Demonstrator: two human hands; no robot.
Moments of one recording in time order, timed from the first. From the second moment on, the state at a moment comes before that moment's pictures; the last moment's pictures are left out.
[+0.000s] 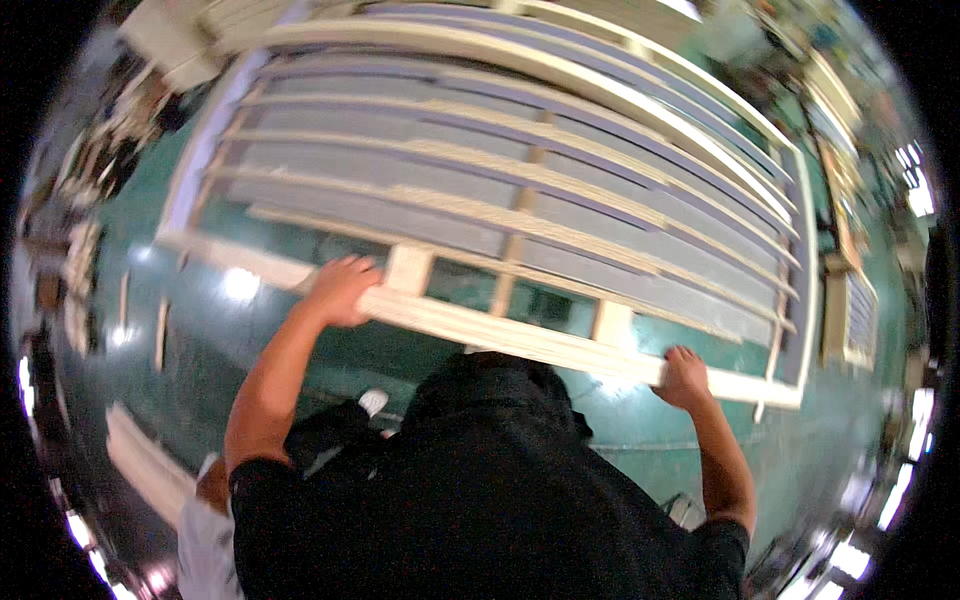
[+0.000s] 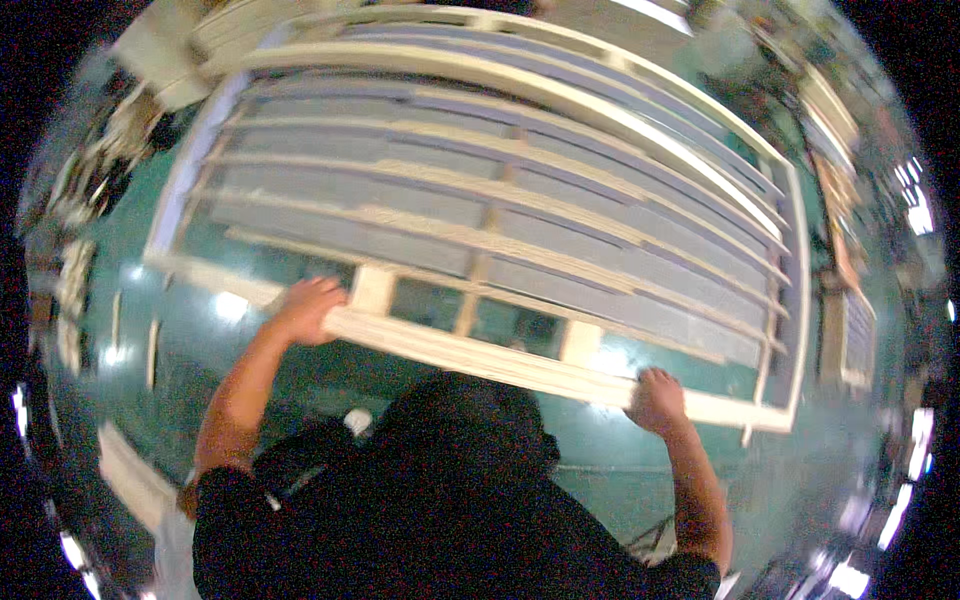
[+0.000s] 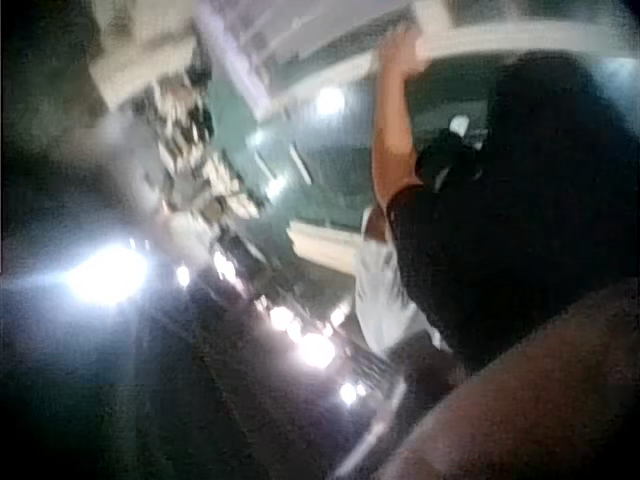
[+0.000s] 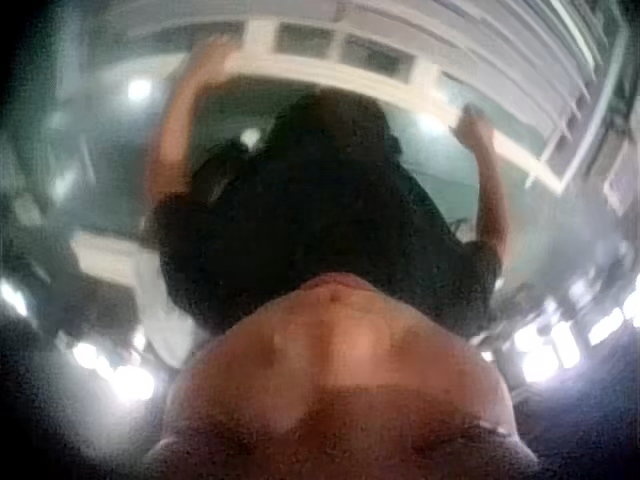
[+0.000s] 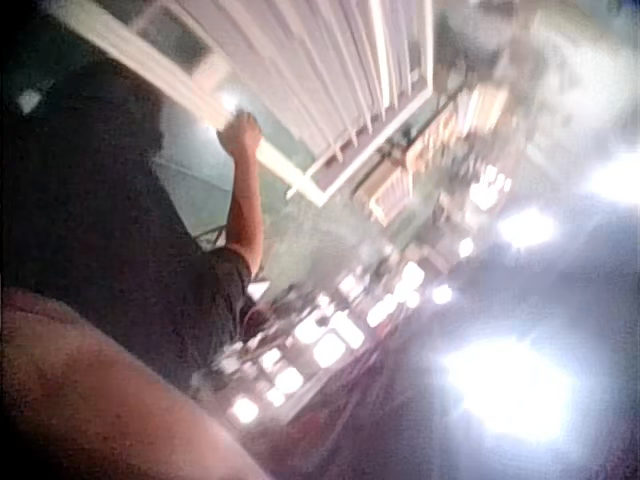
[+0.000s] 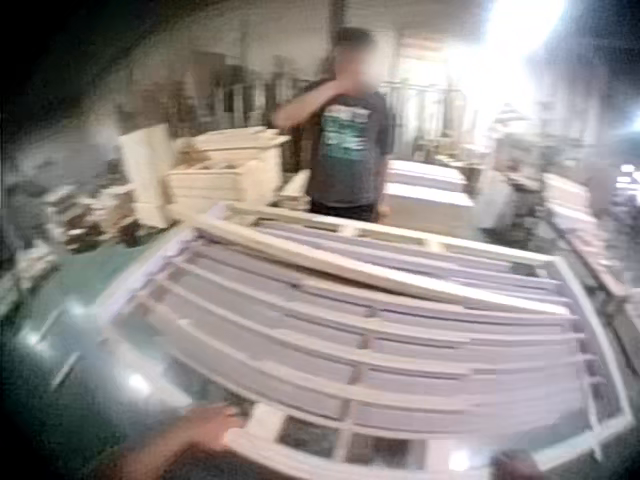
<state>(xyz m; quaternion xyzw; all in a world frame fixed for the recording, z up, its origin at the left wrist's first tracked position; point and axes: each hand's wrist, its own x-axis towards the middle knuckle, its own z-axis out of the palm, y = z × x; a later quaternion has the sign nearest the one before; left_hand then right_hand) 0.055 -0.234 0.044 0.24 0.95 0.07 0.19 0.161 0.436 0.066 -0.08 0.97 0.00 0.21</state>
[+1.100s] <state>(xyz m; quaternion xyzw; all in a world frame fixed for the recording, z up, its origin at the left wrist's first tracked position) 0.058 -0.233 0.047 0.23 0.96 0.07 0.12 0.163 0.434 0.055 -0.07 0.98 0.02 0.19</state>
